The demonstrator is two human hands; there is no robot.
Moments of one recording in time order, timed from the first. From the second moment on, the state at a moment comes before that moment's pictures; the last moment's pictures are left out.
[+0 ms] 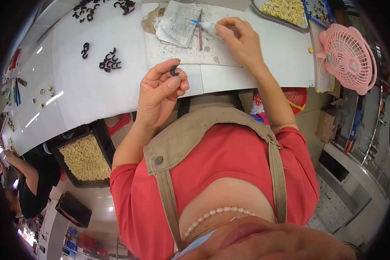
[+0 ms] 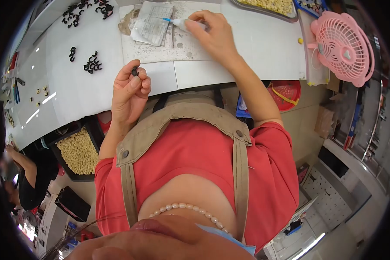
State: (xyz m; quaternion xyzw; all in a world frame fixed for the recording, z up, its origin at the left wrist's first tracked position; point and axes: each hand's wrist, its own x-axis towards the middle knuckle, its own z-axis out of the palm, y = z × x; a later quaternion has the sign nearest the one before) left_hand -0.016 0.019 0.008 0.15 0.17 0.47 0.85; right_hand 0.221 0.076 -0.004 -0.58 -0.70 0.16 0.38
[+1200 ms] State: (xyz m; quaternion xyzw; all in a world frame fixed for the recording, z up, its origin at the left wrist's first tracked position) left_hand 0.016 0.014 0.016 0.18 0.29 0.37 0.86; right_hand 0.205 0.040 0.032 -0.33 -0.83 0.19 0.40
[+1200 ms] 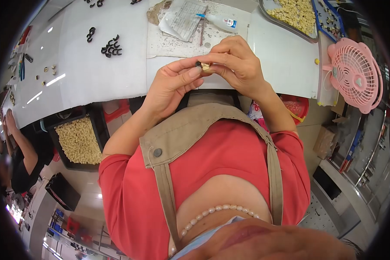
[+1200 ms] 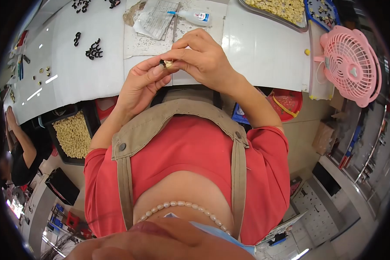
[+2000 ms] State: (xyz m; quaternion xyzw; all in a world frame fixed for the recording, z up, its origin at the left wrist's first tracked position) left_hand 0.013 0.016 0.031 0.41 0.24 0.34 0.81; right_hand 0.210 0.024 0.059 -0.23 -0.82 0.28 0.45
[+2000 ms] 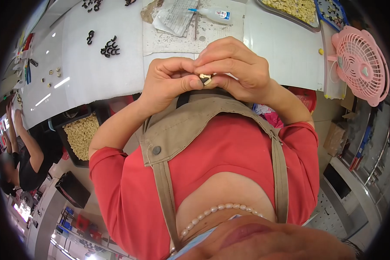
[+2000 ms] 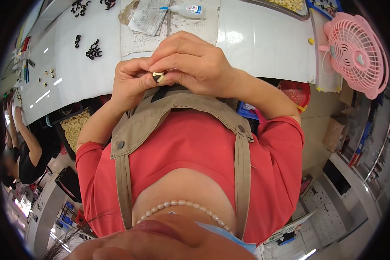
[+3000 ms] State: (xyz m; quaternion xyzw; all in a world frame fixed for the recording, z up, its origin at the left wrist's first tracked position) left_hand 0.011 0.014 0.019 0.15 0.17 0.38 0.90; right_hand 0.177 0.034 0.028 -0.30 -0.78 0.24 0.50
